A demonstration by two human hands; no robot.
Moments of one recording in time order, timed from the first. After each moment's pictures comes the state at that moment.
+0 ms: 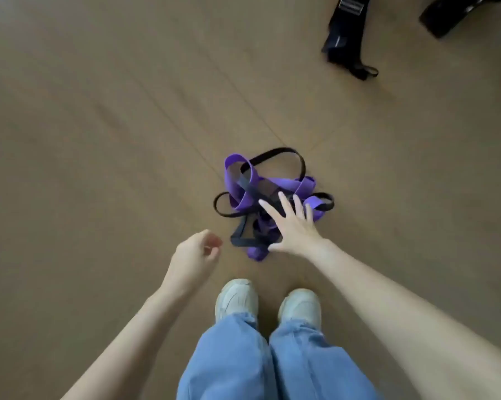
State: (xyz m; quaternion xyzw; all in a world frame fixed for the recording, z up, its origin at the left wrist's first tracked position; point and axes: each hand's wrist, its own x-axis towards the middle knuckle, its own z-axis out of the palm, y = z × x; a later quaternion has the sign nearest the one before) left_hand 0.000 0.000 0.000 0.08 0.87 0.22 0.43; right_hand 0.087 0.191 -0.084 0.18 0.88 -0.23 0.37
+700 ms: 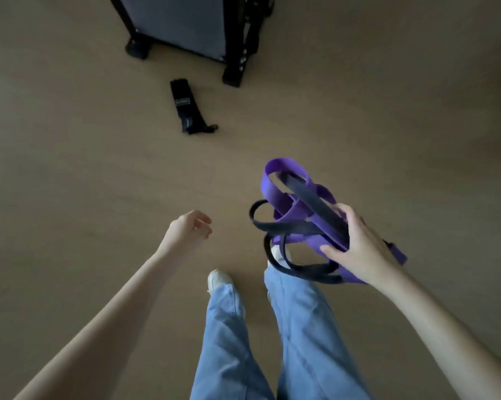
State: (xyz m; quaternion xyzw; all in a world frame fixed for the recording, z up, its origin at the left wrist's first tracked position) left_hand 0.045 0.202 0.410 0.28 0.80 0.16 0.51; right_hand 0.329 0.293 0.487 0.59 0.70 -0.40 0.07
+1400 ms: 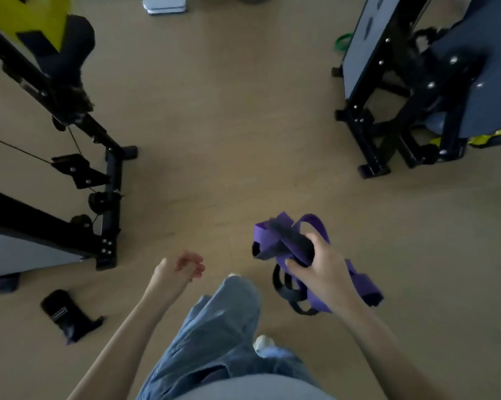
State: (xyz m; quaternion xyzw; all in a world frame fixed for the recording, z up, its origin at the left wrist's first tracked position) left_hand 0.421 0.670 0.539 0.43 0.71 0.22 0.51; right_hand 0.679 0.641 0.597 0.72 0.56 -0.34 -0.20
